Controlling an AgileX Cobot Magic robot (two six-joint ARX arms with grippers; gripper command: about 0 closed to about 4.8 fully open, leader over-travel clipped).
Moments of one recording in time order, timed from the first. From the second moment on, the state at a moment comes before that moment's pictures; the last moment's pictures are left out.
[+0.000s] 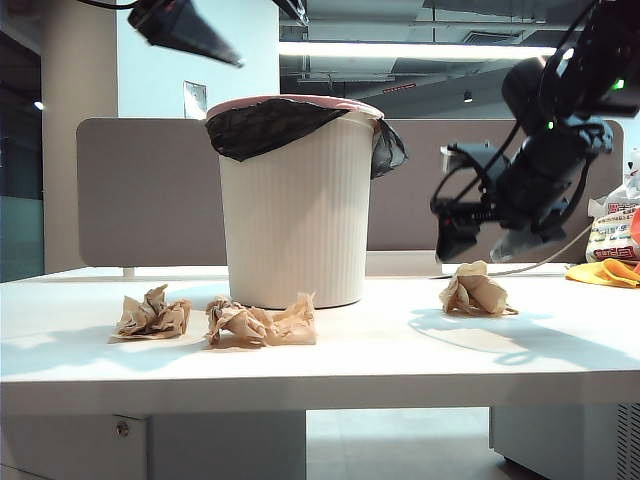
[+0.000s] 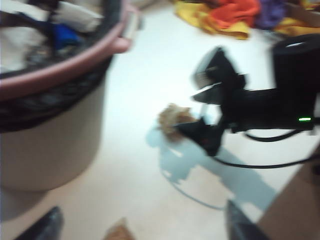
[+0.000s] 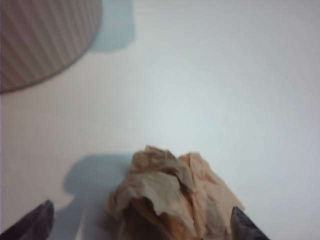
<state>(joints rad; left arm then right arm) -0.51 1.39 1.32 -0.37 0.25 -0.08 0.21 1.88 1.19 0.06 -0.13 -0.11</state>
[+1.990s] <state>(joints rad) -0.43 1.36 1.63 -0.56 0.06 -0.06 0.45 2.09 2.19 -0.28 -0.19 -0.05</state>
